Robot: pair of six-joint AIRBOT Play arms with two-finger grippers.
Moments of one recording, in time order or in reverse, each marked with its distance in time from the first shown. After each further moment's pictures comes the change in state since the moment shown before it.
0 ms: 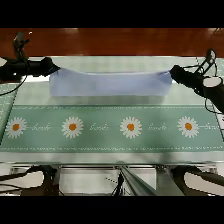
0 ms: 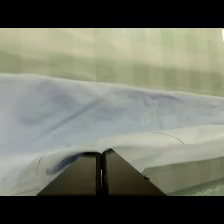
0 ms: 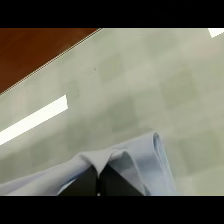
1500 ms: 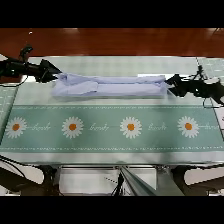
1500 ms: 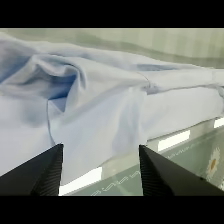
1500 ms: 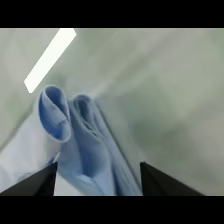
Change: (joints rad) left arm 0.125 -0.362 0.325 -0.053 -0.419 -0.079; right arm -0.170 -0.335 0.153 0.102 0.377 0.060
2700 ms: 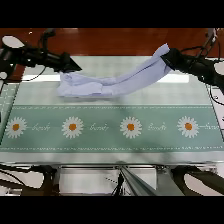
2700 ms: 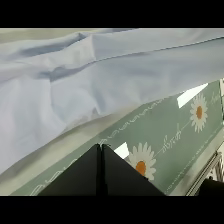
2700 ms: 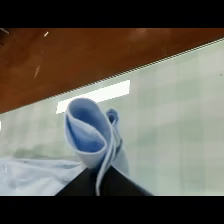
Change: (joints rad) left arm -0.298 0.154 -0.001 -0.039 0.013 0.063; right arm 0.269 0.499 -0.002 -0.140 -0.092 0.014
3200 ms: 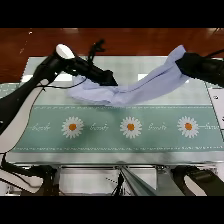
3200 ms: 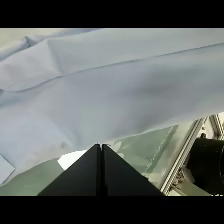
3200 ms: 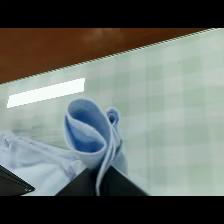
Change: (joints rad) left arm -0.381 -0.075 -0.002 -0.002 0.108 -0.016; right arm 0.142 0.362 0.000 -0.661 0.239 0.558
